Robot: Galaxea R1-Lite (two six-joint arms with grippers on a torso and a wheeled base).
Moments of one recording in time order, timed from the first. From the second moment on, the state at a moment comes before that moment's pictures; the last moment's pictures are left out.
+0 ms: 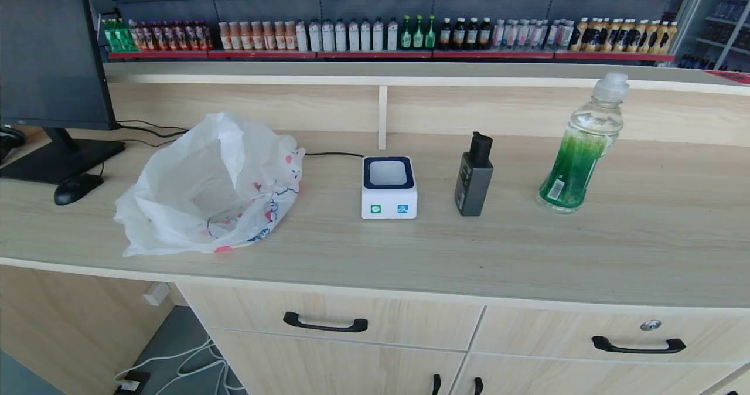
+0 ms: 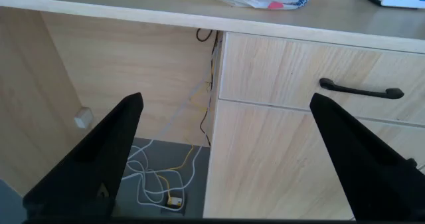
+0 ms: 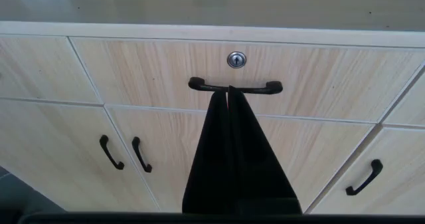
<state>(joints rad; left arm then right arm) 0.00 0.00 0.00 -0.01 0.00 0.01 0.00 0.00 0.00 0.00 0.01 0.00</state>
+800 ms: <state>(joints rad) 0.00 0.00 0.00 -0.01 0.00 0.01 0.00 0.00 0.00 0.00 0.01 0.00</state>
